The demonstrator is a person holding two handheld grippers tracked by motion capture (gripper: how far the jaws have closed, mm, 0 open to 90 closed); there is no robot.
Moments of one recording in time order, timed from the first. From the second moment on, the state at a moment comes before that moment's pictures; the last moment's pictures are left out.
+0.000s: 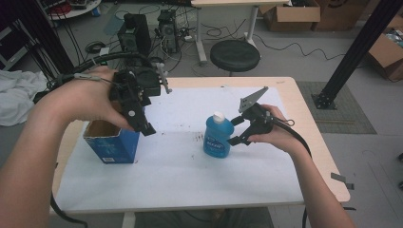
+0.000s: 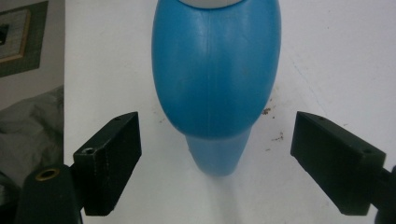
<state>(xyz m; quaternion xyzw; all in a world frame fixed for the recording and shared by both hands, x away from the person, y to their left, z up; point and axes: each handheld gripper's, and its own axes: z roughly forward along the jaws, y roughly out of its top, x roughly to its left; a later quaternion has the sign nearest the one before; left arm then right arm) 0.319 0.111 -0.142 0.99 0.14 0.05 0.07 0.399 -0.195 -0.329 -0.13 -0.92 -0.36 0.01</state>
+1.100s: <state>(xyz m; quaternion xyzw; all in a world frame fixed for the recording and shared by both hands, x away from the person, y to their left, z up) 0.320 0.114 -0.146 0.99 0.15 0.05 0.07 0.400 -0.169 -0.360 -0.14 -0.91 -0.39 0.00</state>
